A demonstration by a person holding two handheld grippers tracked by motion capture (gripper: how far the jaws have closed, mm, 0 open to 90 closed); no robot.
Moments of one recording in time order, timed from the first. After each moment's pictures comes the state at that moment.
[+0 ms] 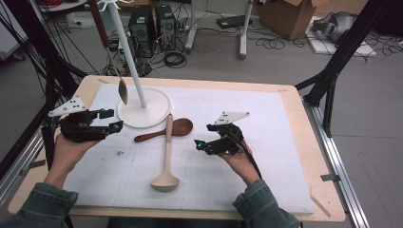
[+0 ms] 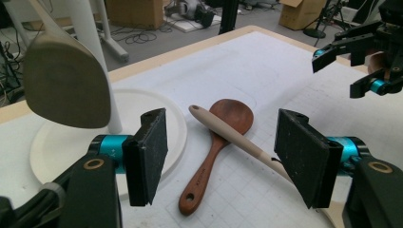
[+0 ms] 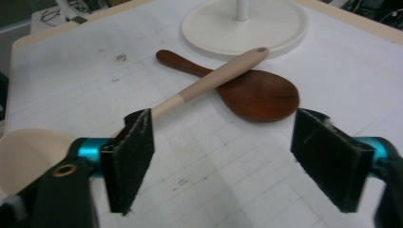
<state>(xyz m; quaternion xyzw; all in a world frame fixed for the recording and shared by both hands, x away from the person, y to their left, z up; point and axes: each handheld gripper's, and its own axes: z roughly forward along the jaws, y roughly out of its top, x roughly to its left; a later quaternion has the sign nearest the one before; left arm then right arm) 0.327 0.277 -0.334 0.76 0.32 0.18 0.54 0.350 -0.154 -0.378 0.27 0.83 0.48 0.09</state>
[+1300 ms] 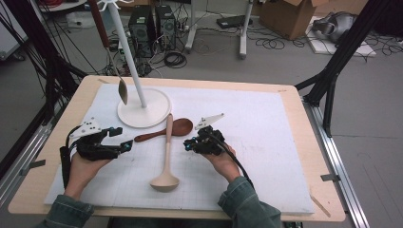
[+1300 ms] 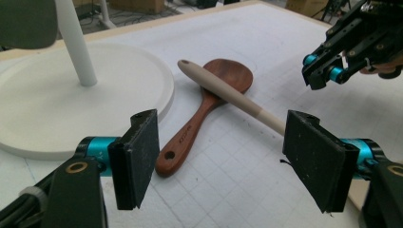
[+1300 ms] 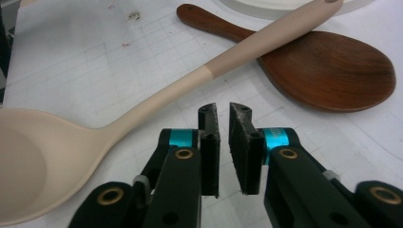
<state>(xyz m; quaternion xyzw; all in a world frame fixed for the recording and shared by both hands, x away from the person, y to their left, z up) 0.315 0.262 -0.397 0.76 0.34 0.17 0.52 0.367 -0.108 -0.414 0.24 0.87 0.43 0.02</state>
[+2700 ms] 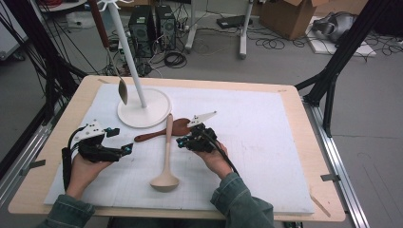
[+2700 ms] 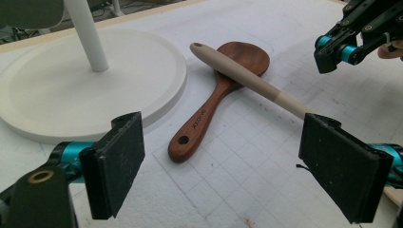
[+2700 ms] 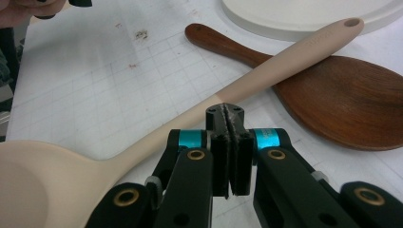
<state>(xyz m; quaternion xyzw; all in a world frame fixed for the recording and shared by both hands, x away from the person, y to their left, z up) 0.316 0.261 -0.405 0.77 0.35 0.19 0.50 0.374 -0.087 -0.413 0.24 0.86 0.45 0.01</state>
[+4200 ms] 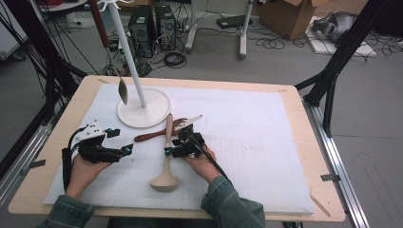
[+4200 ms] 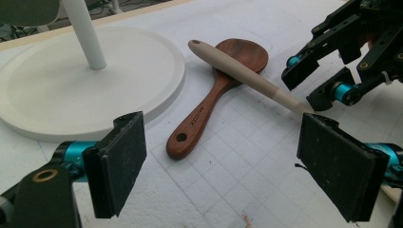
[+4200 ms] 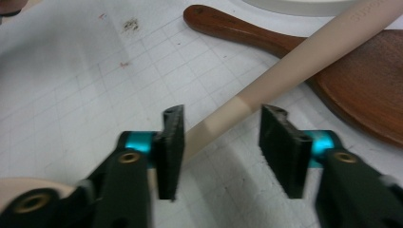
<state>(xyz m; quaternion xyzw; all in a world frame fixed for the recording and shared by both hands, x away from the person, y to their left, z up) 0.314 0.260 -0.405 0.77 0.34 0.19 0.50 0.370 -0.050 -0.430 0.29 0.86 0.41 0.00</state>
